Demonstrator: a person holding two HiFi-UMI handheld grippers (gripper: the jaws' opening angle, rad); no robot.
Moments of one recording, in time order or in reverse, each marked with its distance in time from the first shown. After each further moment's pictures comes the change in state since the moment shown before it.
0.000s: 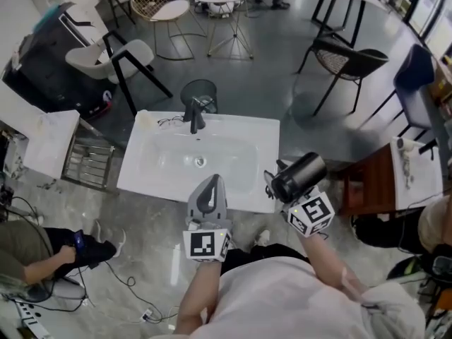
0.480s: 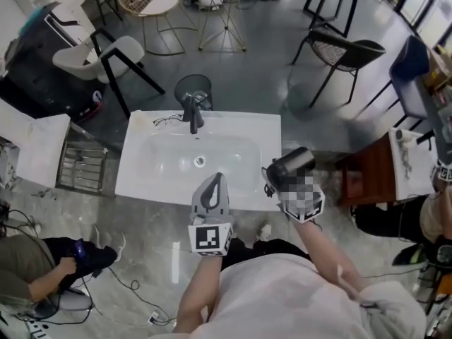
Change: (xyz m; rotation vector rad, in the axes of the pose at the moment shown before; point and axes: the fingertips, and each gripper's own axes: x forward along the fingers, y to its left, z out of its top) left arm 0.019 0.033 -0.049 0.002 0.080 -0.052; right arm 0.046 -0.018 -0.085 0.119 0.200 -0.072
